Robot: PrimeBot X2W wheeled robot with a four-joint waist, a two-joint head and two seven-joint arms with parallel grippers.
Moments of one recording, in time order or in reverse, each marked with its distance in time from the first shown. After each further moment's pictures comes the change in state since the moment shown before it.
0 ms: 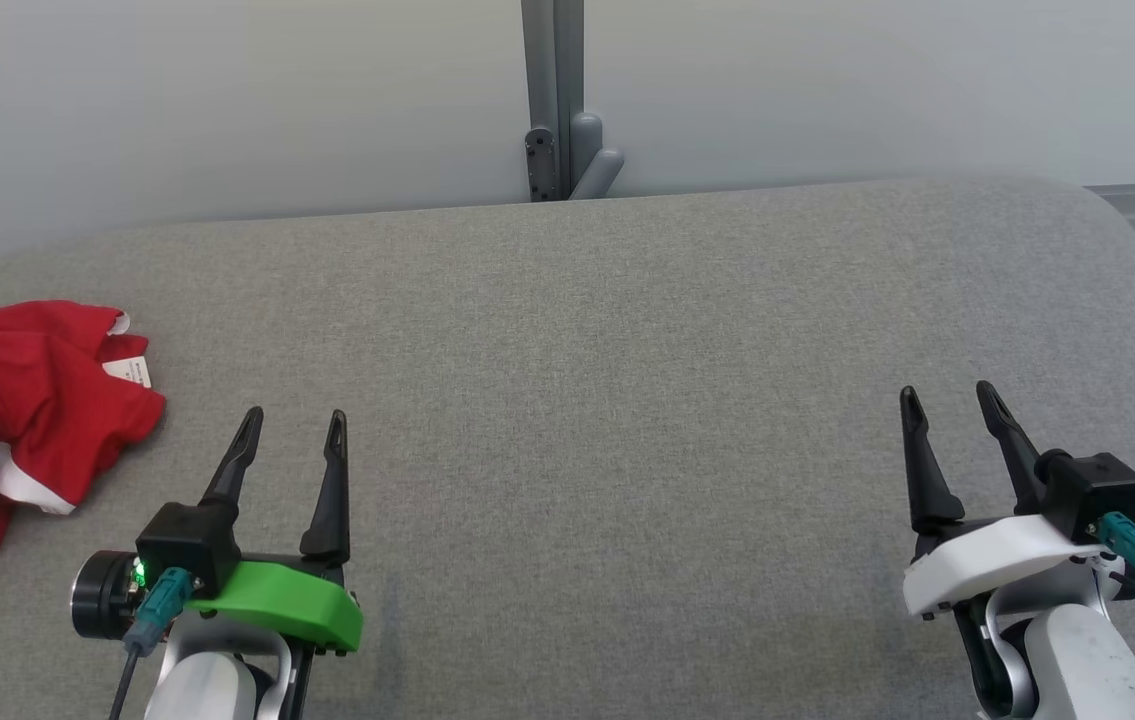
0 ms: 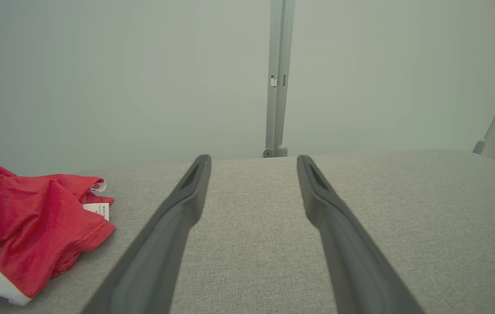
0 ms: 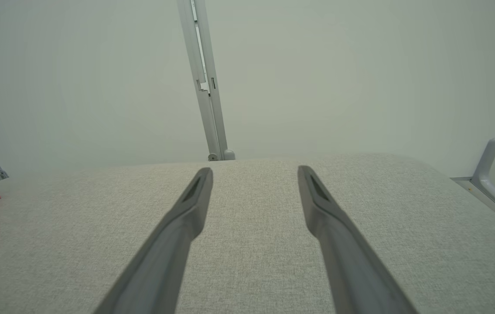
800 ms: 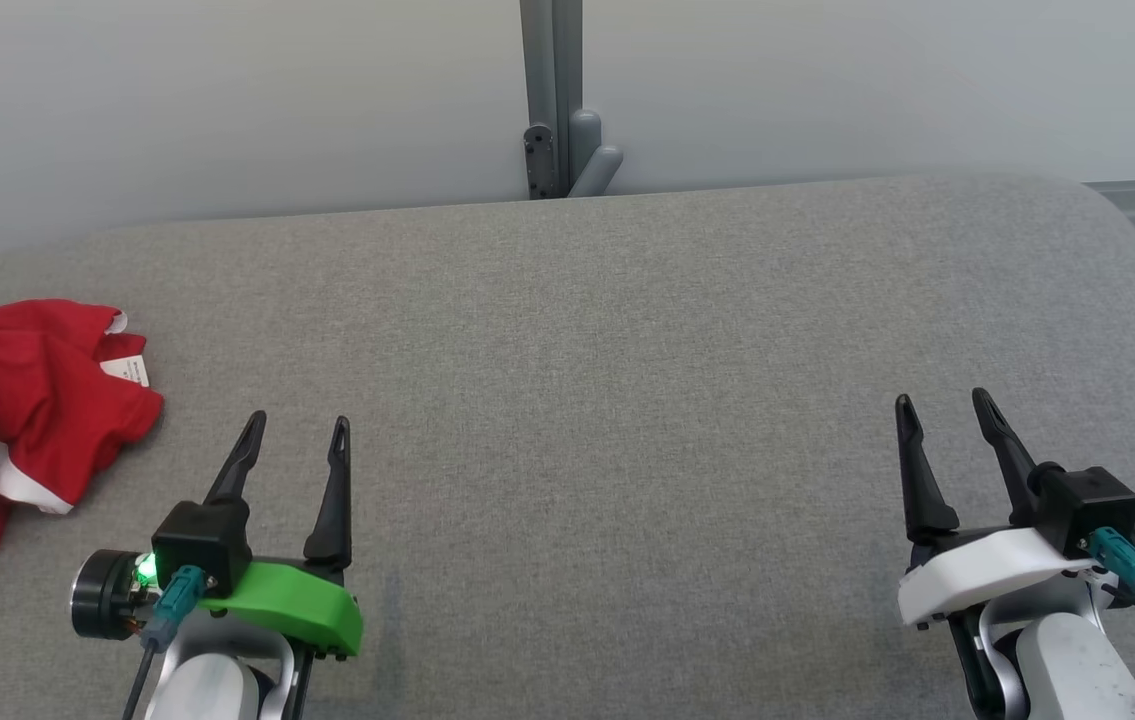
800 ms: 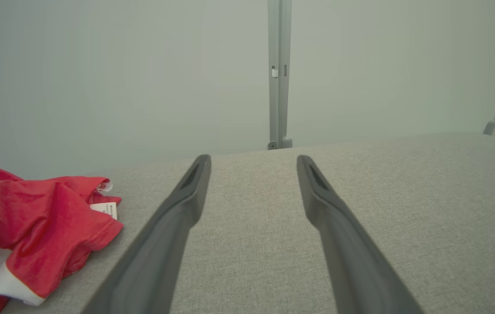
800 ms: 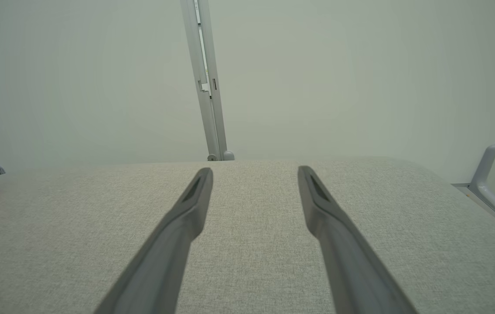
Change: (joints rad) left arm 0.000 0.001 0.002 0.008 0.059 0.006 0.017; right arm 0.005 0.011 -0.001 0.024 -0.037 0.000 -0.051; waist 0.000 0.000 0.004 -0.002
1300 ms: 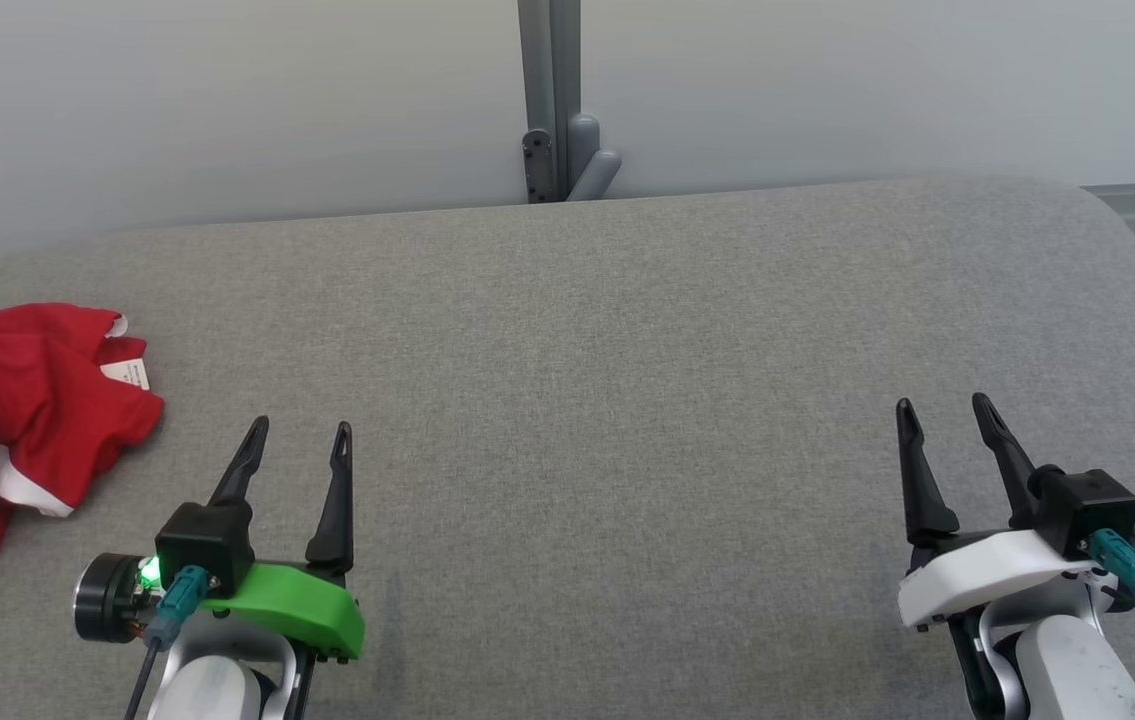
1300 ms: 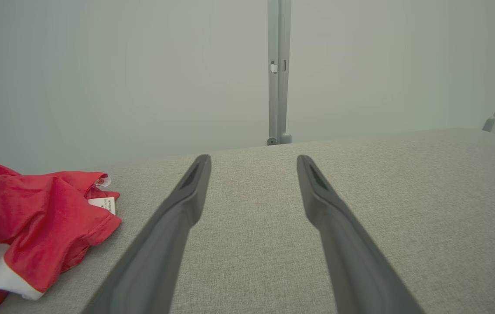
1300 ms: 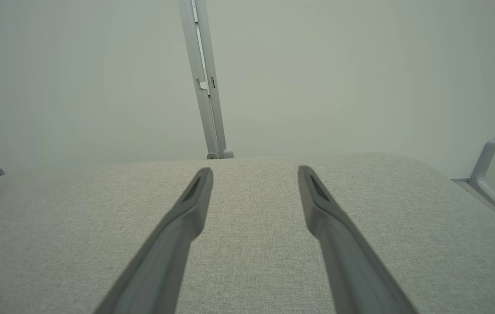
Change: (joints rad) left arm 0.000 0.006 -0.012 0.010 -0.013 0.009 0.011; right arm 0.000 0.003 -0.001 0.014 0.007 0.000 0.000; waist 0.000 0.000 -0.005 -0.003
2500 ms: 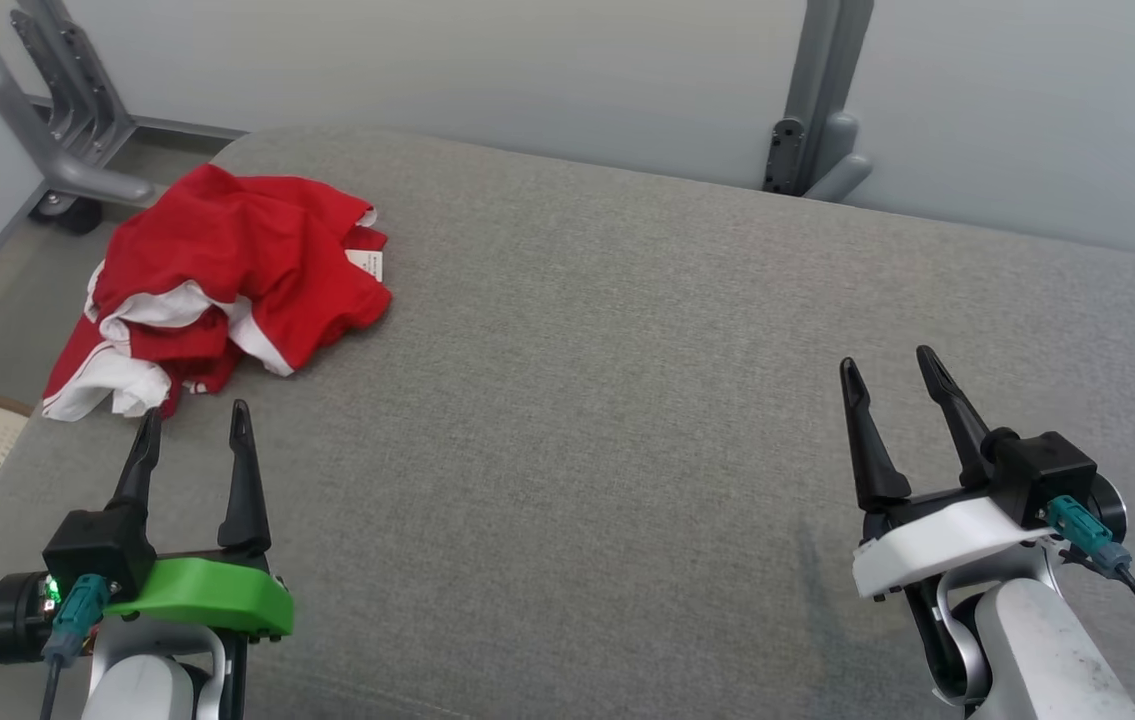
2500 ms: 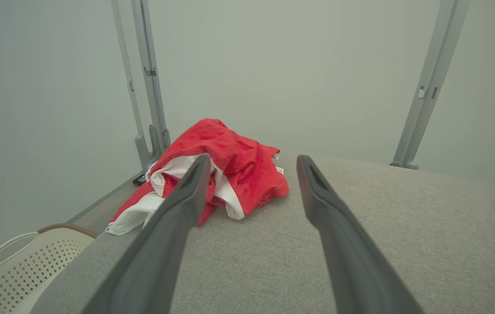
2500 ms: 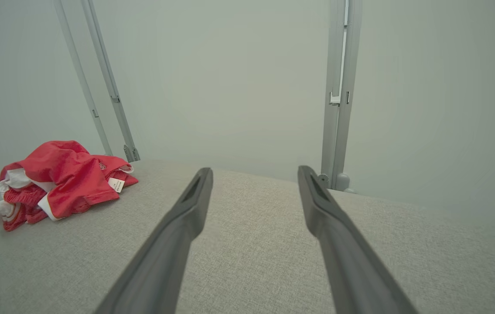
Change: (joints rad) left arm 0.010 0.036 0.088 -0.035 -0.081 0.064 -0.037; right arm -0.056 0.008 0.087 -0.040 0.007 0.000 0.000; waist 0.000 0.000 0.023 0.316
